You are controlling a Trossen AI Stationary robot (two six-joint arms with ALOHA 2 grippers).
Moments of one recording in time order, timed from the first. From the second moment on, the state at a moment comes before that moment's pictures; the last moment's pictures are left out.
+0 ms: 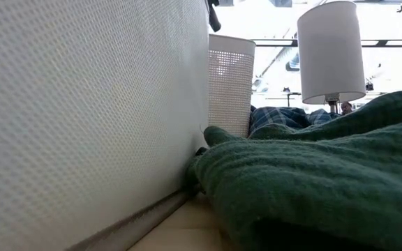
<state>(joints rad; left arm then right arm) 0.02 0.01 0.01 0.02 0.07 -0.09 -0.10 1.75 1.68 -0.33 0.05 0.29</state>
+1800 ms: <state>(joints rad) 0.02 0.01 0.01 0.02 0.07 -0.09 -0.08 1.74 1.68 -0.32 -0.07 0.27</state>
